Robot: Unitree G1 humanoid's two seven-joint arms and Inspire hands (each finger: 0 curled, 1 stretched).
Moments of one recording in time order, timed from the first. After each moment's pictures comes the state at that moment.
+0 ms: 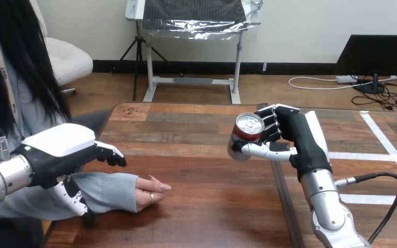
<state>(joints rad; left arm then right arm) -0.50 0.86 -0.23 0.82 0.73 -0.89 -0.19 -0.51 -0.19 0.05 1.07 -0.20 -0.65 -0.19</state>
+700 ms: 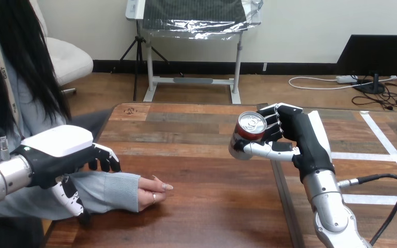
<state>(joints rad) -0.53 0.86 -0.28 0.88 0.74 -0.88 -0.19 -0.48 -0.19 0.03 1.03 -0.19 -0.65 -0.17</state>
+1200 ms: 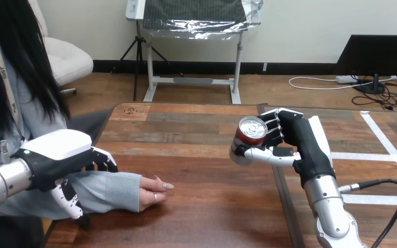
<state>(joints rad) -0.55 0.86 -0.31 0.94 0.75 -0.87 -0.15 -0.45 -0.19 0.03 1.00 -0.19 -0.65 -0.16</state>
